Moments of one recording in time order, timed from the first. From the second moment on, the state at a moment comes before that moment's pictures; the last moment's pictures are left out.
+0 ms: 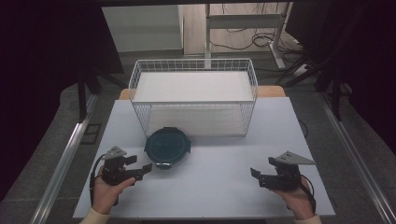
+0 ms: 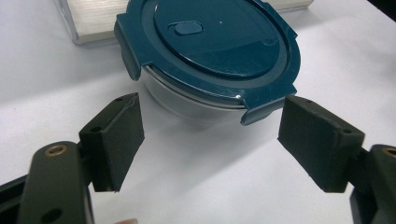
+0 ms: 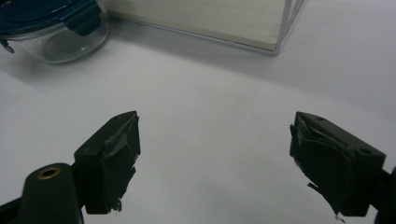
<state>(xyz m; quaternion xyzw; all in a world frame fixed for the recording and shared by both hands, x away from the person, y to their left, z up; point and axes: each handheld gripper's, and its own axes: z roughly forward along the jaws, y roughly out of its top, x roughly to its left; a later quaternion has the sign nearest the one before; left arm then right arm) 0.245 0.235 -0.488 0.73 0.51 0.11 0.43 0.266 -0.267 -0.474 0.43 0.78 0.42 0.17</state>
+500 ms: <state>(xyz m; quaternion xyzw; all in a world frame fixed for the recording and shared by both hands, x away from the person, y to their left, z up) 0.243 0.233 -0.481 0.73 0.51 0.13 0.44 0.265 -0.280 -0.479 0.45 0.77 0.42 0.17</state>
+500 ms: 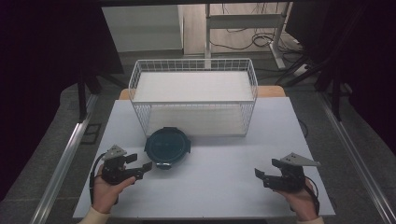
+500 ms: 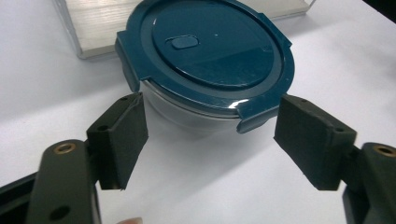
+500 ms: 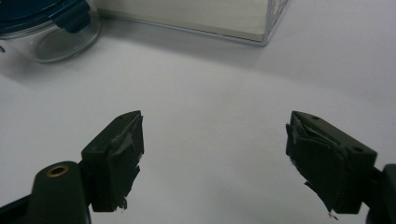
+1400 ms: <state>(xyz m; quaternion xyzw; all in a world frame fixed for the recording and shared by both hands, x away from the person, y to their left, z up) 0.250 0.224 -0.462 0.74 0.49 0.14 0.44 0.265 -0.287 -0.477 0.45 0.76 0.43 0.19</state>
